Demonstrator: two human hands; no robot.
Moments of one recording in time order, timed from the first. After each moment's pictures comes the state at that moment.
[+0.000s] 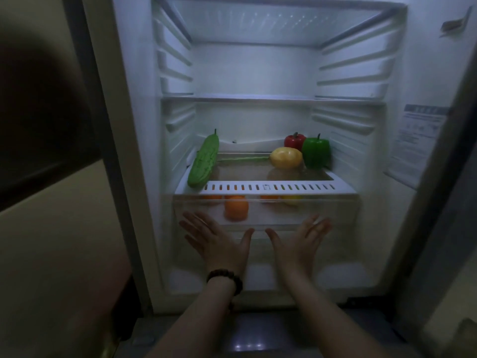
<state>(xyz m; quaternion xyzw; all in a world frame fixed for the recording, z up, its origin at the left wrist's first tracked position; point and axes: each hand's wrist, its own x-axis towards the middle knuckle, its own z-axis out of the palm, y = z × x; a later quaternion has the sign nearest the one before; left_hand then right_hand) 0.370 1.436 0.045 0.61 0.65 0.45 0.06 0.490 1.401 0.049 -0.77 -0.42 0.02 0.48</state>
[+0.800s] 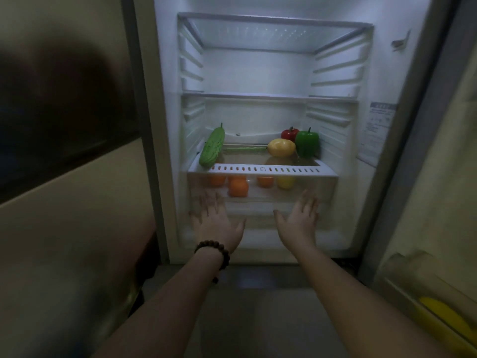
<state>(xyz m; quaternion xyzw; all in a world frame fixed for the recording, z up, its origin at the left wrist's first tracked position) 0.326 1.359 0.077 0.72 0.64 0.25 0.02 0.494 1.325 0.084 -0.78 -0.50 0.02 0.37</state>
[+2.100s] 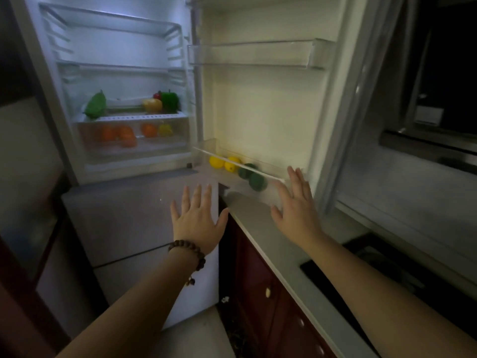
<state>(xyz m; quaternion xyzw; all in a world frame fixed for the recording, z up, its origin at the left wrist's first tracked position) 0.369 0.862 0.064 0.87 0.43 0.25 0.03 0.563 0.744 0.074 -0.75 -0.54 -0.27 0.26</state>
